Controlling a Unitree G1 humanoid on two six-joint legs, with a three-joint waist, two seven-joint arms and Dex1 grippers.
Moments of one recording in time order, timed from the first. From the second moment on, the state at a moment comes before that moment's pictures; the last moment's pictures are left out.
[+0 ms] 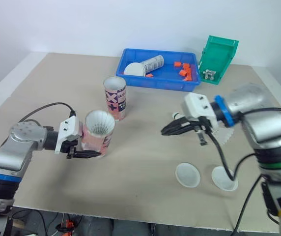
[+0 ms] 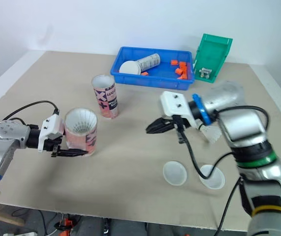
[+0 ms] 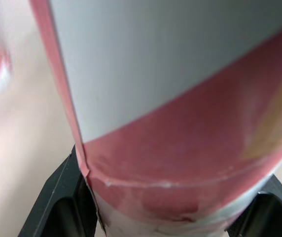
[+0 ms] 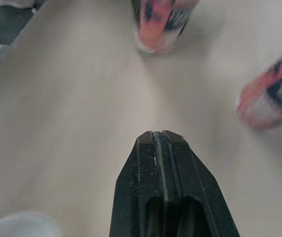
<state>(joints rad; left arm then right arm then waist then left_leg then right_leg) -0.42 0.80 -0.02 -0.01 -0.35 0.29 -1.37 -0.78 -0.85 0.16 -0.16 0.25 0.47 1.50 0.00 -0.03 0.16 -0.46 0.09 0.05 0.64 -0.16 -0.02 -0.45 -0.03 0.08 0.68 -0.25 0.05</state>
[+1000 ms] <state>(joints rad) -0.30 0.37 -0.24 0.09 -0.28 0.05 -1.14 -0.24 -1.30 0.02 -0.12 0.21 0.41 1.48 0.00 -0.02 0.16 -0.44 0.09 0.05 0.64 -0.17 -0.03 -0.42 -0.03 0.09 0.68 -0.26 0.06</state>
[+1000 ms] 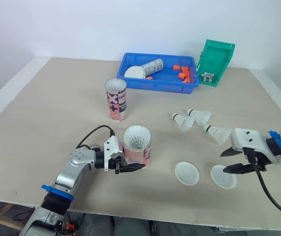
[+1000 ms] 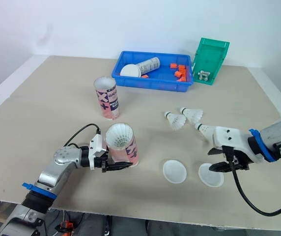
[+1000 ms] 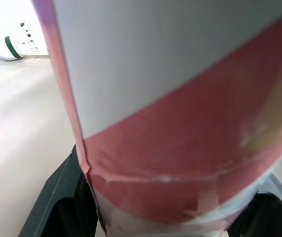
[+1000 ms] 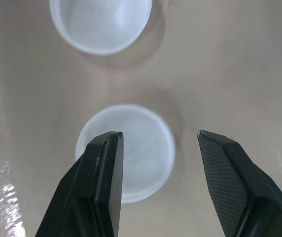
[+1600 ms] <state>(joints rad) -0.20 0.46 -0.24 -0.09 -0.30 0.14 -1.10 -0.53 -1.10 0.25 -0.35 0.26 0.75 1.37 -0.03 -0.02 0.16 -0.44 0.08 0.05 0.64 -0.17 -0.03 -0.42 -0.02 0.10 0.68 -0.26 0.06</state>
